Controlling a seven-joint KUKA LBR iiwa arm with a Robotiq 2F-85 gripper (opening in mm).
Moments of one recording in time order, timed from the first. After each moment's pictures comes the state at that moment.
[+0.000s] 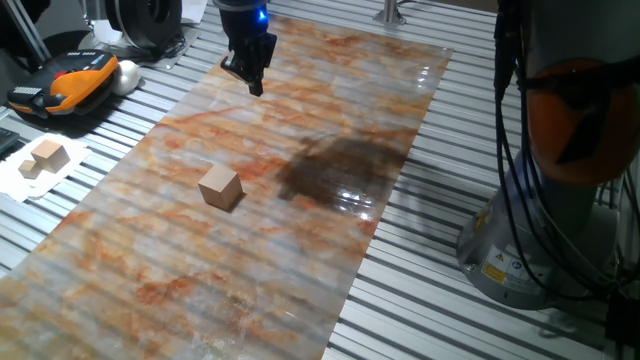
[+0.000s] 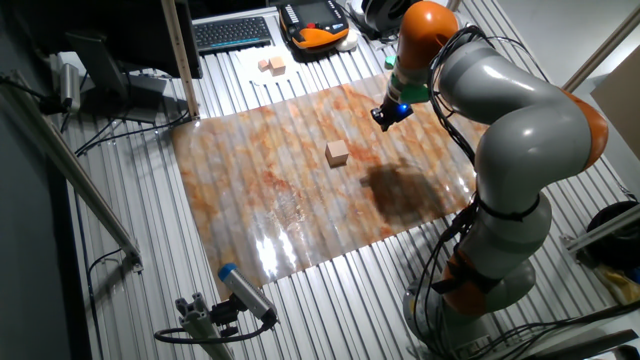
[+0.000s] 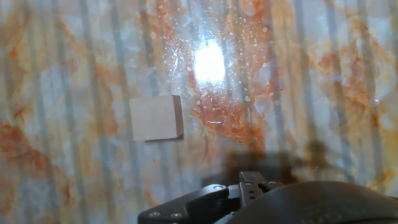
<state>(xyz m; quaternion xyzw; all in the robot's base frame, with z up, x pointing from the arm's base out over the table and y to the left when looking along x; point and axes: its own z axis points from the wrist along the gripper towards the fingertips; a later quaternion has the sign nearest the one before) 0.520 0.009 0.233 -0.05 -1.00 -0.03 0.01</state>
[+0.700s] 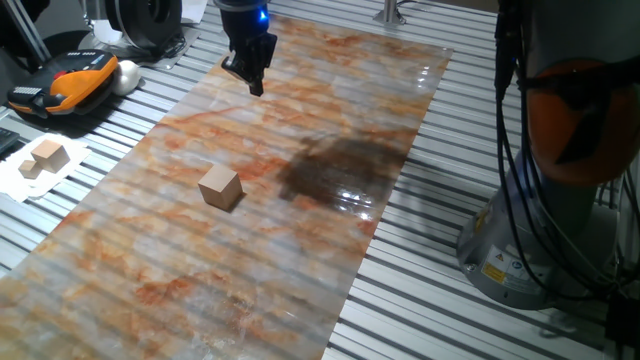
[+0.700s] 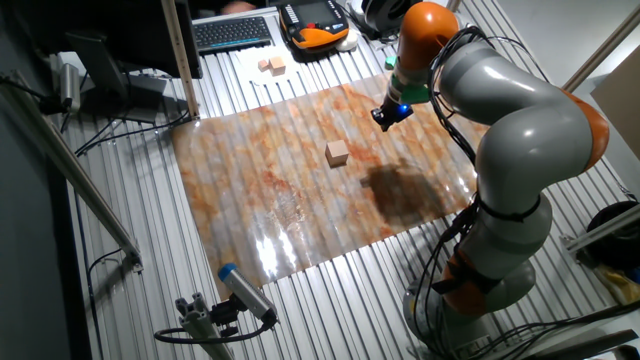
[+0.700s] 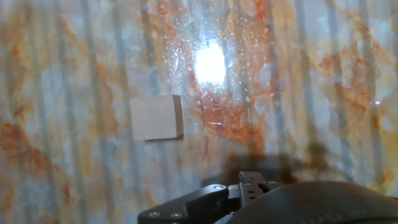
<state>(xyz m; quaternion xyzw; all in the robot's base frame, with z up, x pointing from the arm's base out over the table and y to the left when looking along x) 0.519 0.008 0.234 -0.05 -1.00 -0.03 0.00</state>
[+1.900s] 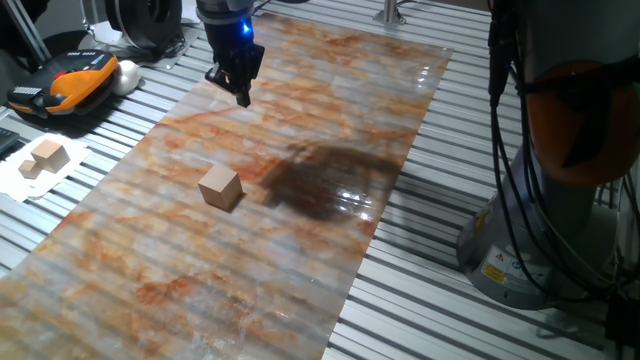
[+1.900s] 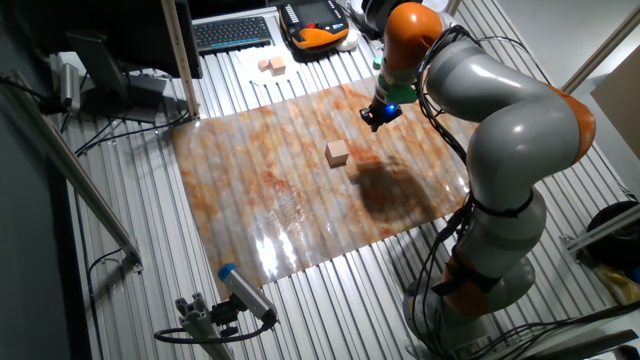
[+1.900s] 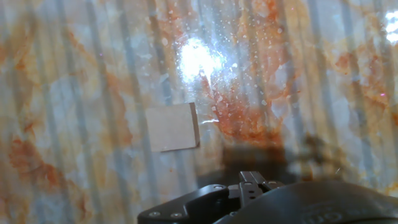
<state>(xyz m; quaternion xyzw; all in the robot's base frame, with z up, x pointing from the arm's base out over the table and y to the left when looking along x) 0.533 0.036 0.223 -0.07 -1.00 -0.02 0.01</state>
